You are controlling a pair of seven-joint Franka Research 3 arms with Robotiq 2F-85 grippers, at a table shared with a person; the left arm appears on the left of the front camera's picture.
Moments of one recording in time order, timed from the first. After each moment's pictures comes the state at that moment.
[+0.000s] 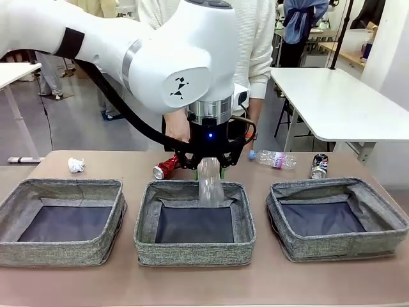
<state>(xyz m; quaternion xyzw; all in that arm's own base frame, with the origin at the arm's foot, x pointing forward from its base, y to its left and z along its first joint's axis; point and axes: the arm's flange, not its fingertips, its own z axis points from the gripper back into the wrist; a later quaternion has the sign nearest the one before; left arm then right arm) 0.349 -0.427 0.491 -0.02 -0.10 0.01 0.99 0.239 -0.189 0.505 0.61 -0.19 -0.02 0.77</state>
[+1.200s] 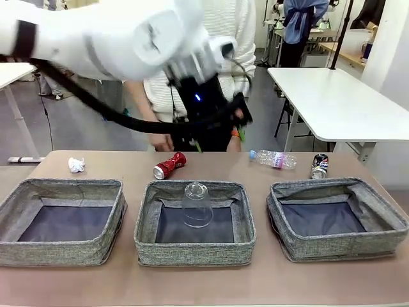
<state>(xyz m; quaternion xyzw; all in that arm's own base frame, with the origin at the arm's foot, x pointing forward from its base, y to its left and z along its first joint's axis) 0.353 -0.379 0.581 -0.24 -0.09 -0.07 0.97 0.239 -0.189 0.505 0.61 -0.19 -0.02 0.77</state>
